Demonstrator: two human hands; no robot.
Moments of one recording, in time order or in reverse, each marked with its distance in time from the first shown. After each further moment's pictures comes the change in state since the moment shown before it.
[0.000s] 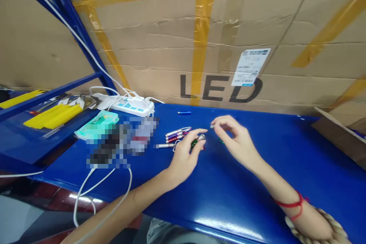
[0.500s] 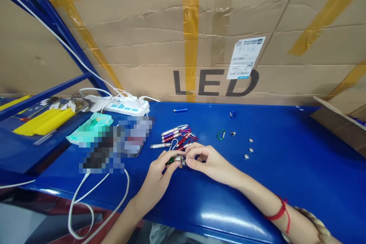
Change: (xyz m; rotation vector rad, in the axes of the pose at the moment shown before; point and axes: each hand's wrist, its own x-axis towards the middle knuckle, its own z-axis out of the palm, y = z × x) left_hand -0.047 0.002 -0.044 0.033 -0.121 -0.226; right_hand -0.027 -0.007 0.037 0.252 -0.545 0.243
